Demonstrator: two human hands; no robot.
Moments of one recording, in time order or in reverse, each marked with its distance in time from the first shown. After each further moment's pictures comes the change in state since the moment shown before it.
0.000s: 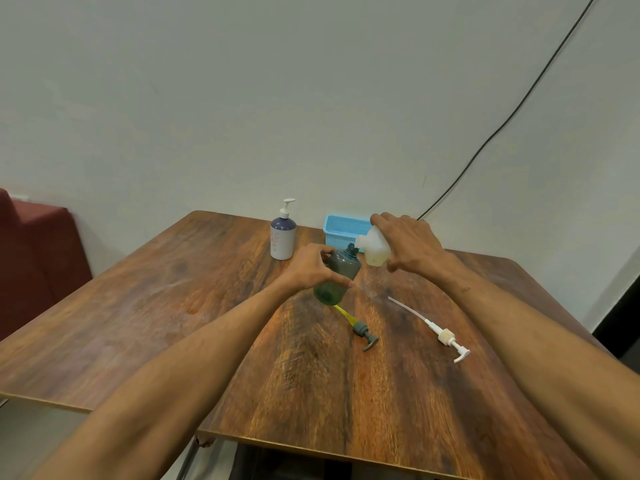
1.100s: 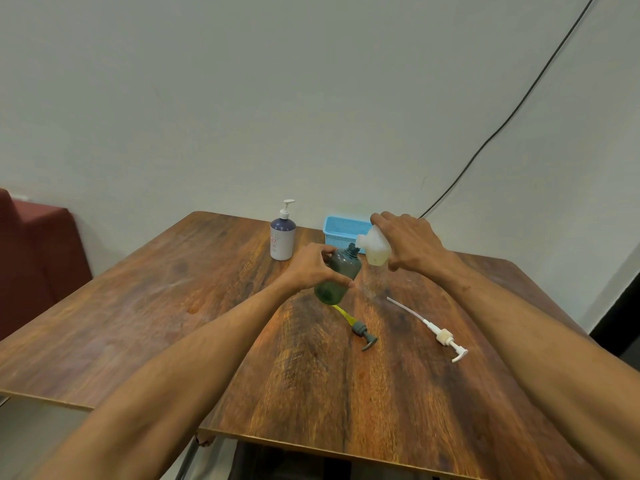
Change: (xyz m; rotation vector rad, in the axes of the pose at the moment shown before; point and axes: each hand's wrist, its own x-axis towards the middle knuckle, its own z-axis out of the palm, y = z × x) left_hand -0.001 0.003 0.001 0.005 -0.003 -0.004; right_hand -0.003 0.001 -0.004 -0.007 0.001 0.001
